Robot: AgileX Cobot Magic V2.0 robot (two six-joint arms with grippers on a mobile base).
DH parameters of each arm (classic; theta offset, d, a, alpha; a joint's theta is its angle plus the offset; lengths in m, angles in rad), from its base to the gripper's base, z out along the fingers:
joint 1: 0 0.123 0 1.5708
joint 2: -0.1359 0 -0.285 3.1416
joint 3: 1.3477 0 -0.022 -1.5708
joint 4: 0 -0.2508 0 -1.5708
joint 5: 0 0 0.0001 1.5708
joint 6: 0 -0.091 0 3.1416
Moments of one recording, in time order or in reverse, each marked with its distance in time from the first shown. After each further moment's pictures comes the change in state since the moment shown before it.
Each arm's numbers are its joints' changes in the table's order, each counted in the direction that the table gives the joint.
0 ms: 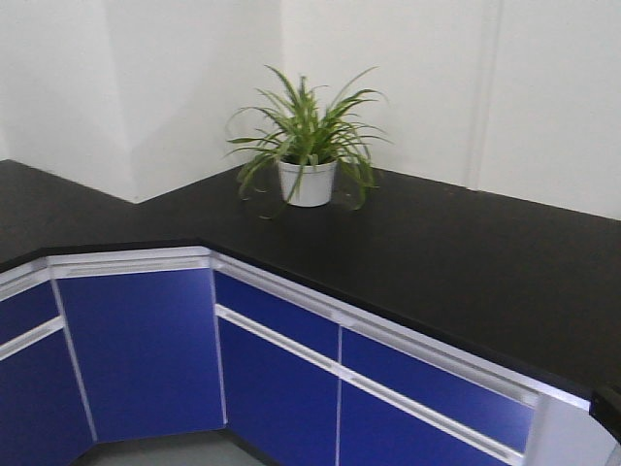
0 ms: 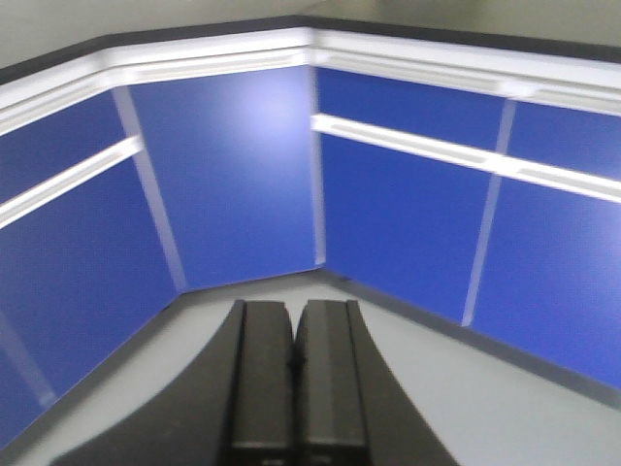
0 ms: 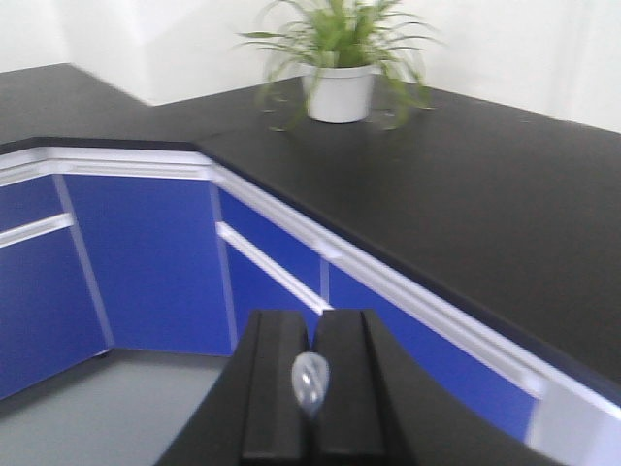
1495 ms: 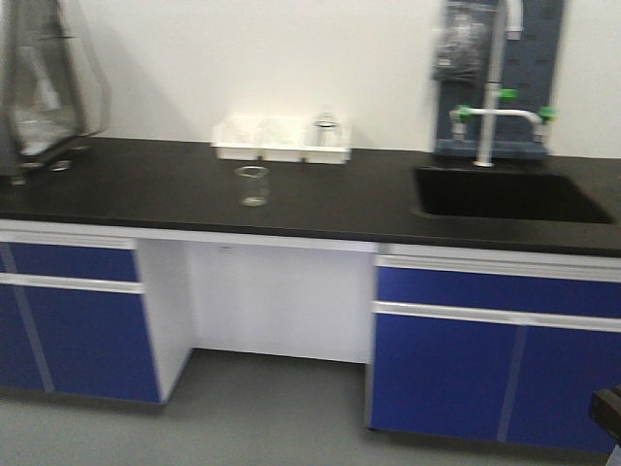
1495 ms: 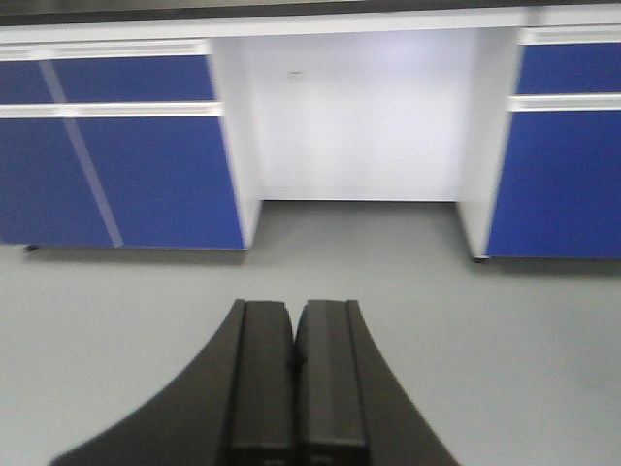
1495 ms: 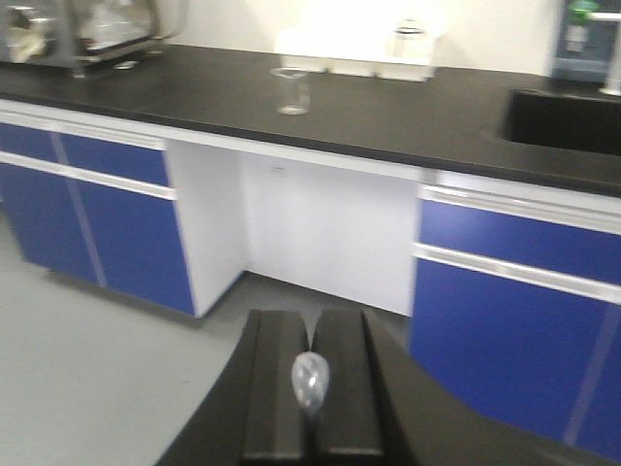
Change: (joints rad) left arm 0.000 0.000 0.000 0.000 0.000 0.000; right arm 0.000 0.000 0.001 0.000 -0.006 0.001
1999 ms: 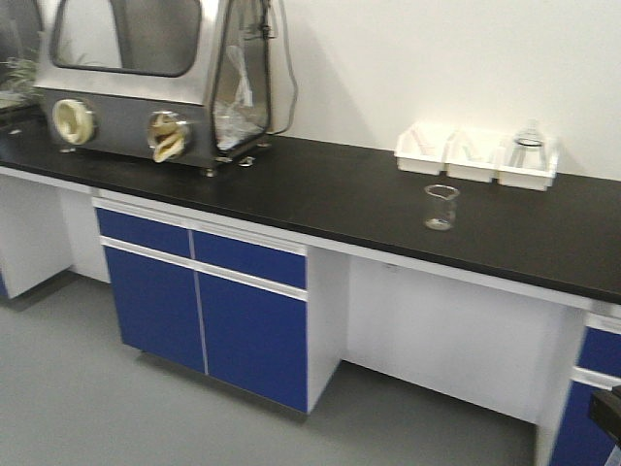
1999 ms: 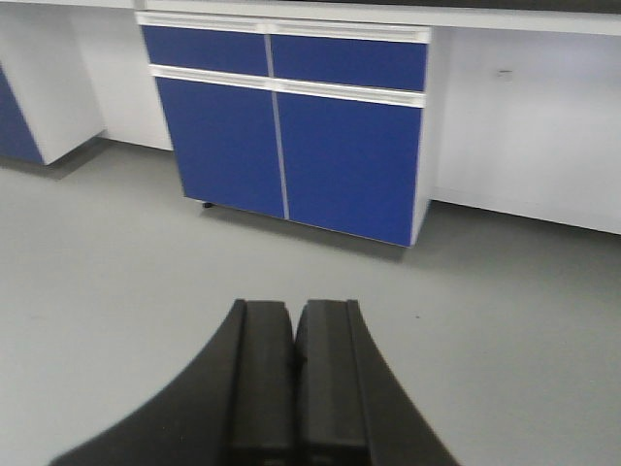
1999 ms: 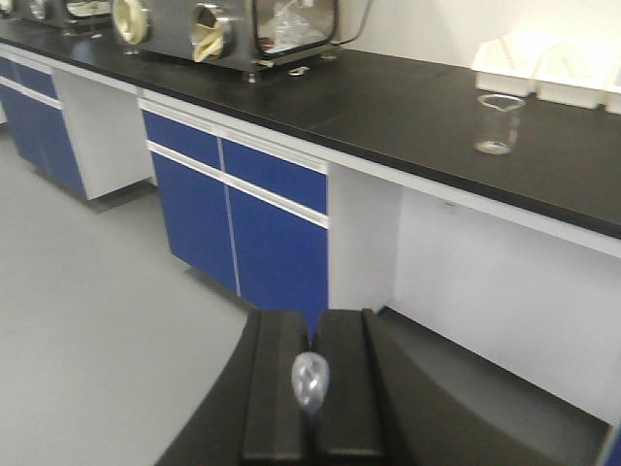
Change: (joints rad) left arm 0.000 0.000 0.000 0.000 0.000 0.000; right arm 0.000 0.000 0.000 0.000 -0.001 0.000
